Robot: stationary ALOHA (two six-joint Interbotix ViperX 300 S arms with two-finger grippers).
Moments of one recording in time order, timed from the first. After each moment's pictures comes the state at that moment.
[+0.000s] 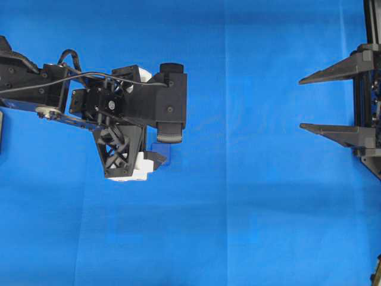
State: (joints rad) left arm -0.08 -0.10 0.23 0.01 0.81 -0.09; right arm 0.00 -0.94 1.14 0.01 -0.22 0.02
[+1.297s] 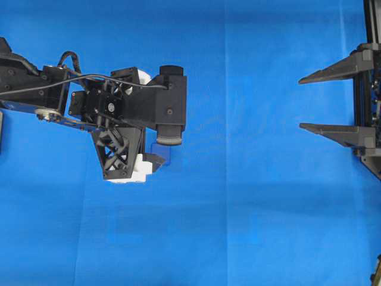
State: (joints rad) left arm -0.09 -0.10 0.23 0.01 0.82 -0.10; right arm 0.00 -0.94 1.13 0.01 -0.20 0.02
